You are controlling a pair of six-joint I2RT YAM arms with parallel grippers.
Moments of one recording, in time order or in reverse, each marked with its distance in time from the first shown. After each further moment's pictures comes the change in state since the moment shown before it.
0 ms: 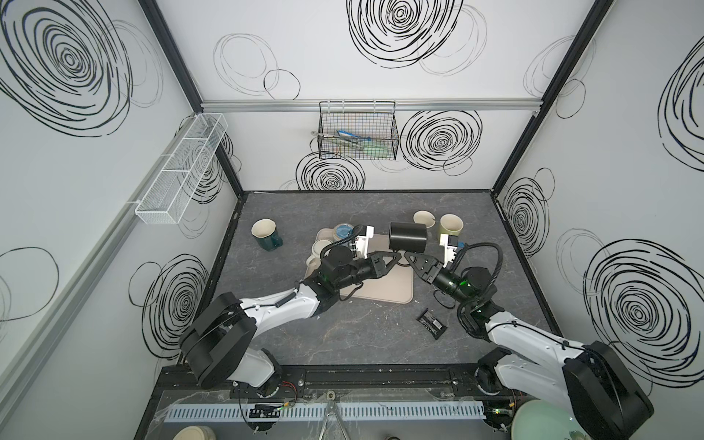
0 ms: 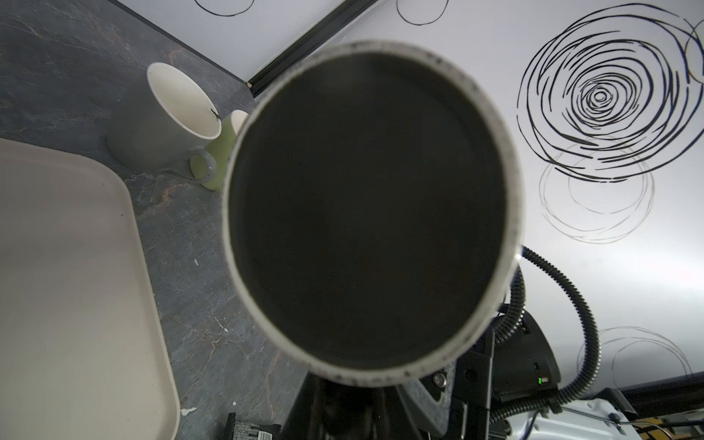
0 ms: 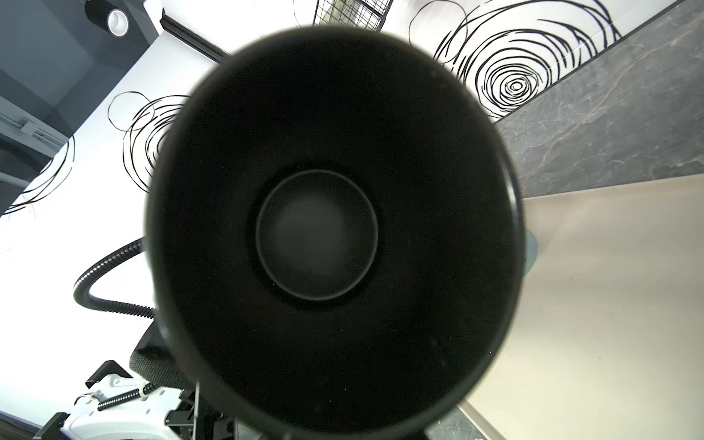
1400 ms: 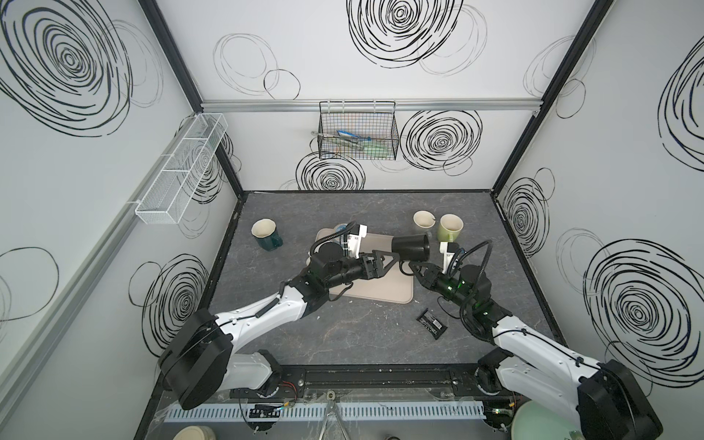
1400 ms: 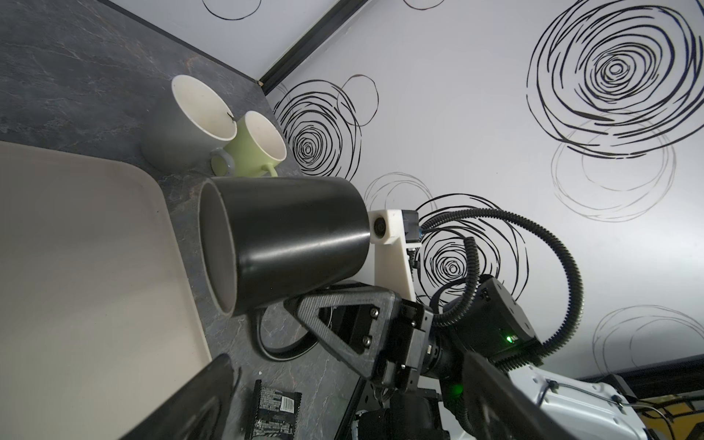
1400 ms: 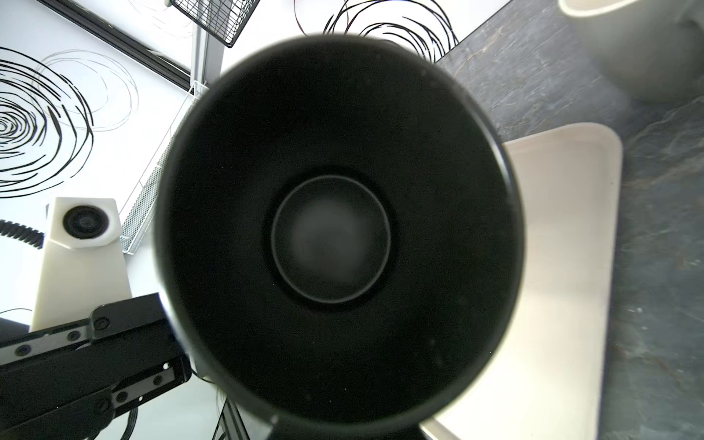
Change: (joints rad) left arm 0.055 -0.149 -0.010 -0.209 0.045 0.103; right arm -0.005 -0.129 0.010 -0.452 0.143 -0.197
